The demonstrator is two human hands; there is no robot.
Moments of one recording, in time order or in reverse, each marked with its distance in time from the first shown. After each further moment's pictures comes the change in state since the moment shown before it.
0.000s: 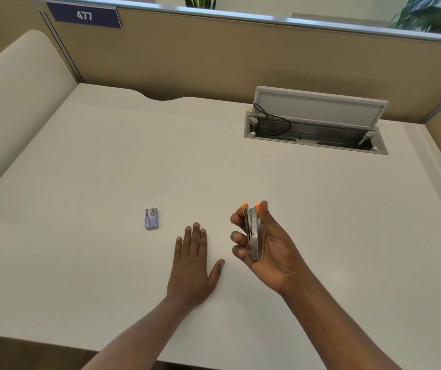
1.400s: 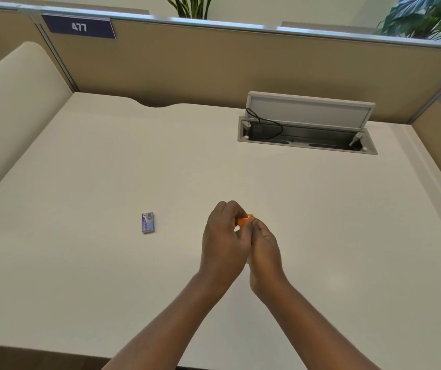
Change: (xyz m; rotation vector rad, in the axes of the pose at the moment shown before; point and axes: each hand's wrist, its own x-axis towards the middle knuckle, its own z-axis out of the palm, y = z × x) left_hand 0.032 0.120 -0.143 -0.822 0.311 -0.071; right_hand 0.001 0.031 0.003 -0.519 0.548 -0.253
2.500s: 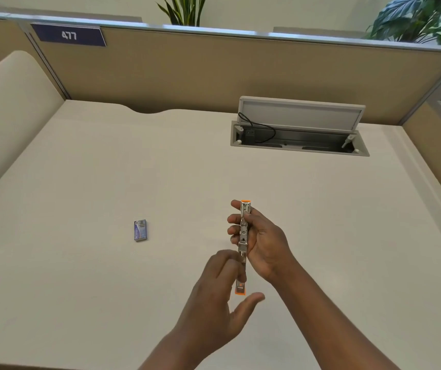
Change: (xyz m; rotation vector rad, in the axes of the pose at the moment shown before) left_hand -0.065 -0.021 -0.026 0.087 -0.267 0.345; right_hand 0.033 -0.027 -0.023 0.375 -0.262 0.127
